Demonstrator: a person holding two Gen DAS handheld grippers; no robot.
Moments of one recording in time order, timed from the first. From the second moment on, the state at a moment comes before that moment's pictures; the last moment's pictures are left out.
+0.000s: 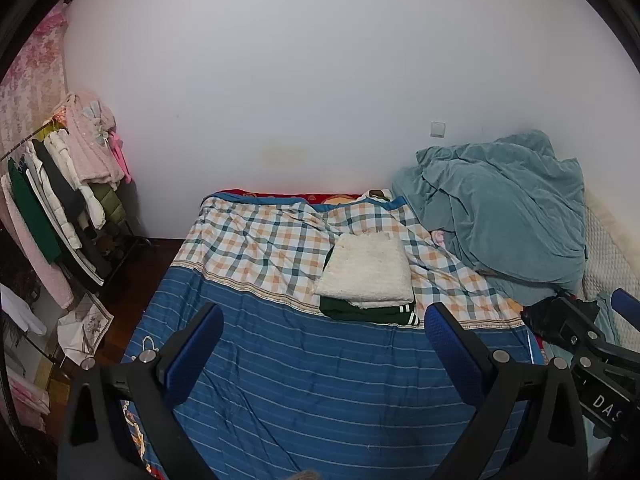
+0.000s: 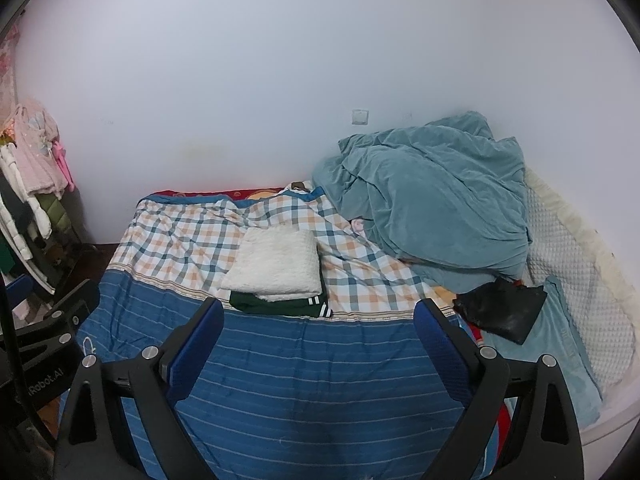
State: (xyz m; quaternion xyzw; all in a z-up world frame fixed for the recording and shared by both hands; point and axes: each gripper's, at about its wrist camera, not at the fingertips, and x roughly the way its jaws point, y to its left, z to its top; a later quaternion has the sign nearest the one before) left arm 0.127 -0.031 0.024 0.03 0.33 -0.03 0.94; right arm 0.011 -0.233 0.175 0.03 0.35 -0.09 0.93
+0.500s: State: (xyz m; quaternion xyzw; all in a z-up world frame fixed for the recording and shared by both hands) left arm 0.125 -0.029 0.028 0.03 0.33 -0.03 0.94; right arm 0.004 -0.232 0.174 0.04 0.35 -0.09 0.93
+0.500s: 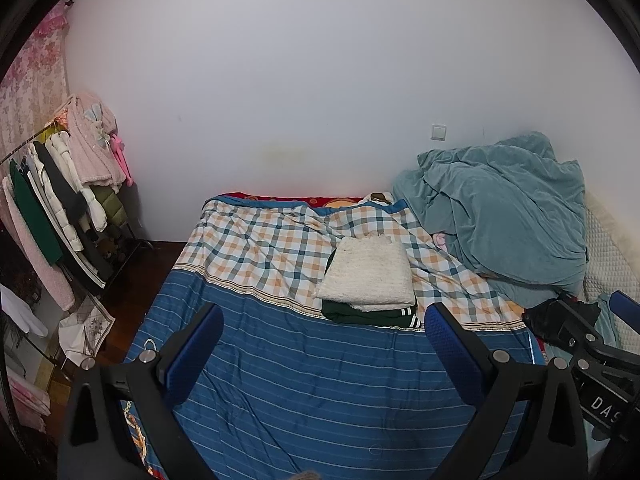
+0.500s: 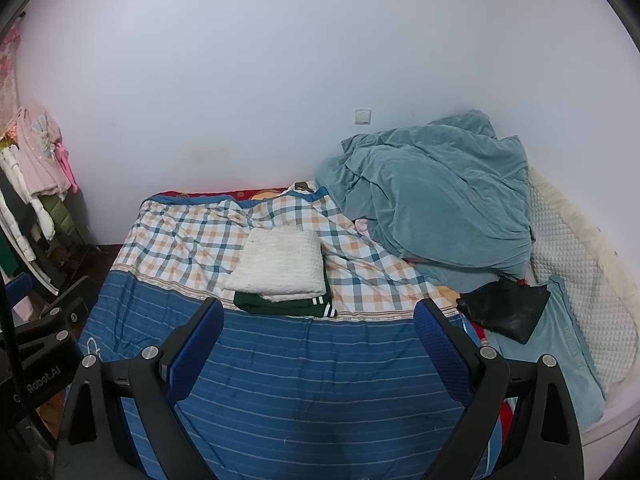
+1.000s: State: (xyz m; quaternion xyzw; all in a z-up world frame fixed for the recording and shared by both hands) left arm 0.129 -0.021 0.033 0.03 0.32 -0.03 0.95; right arm 0.007 -0.230 0.172 0.04 0.35 -0.09 0.93
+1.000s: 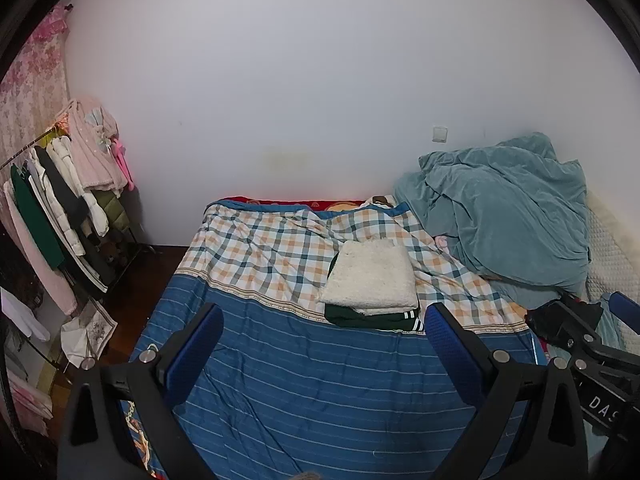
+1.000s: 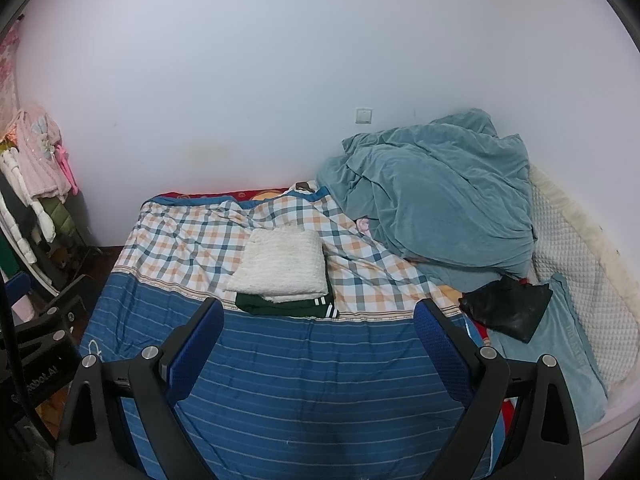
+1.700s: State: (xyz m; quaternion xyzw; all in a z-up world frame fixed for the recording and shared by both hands) left arm 0.128 -0.015 0.035 0.03 0.32 -0.03 0.95; right arm 0.012 -0.229 0.172 0.04 0.35 -0.09 0.93
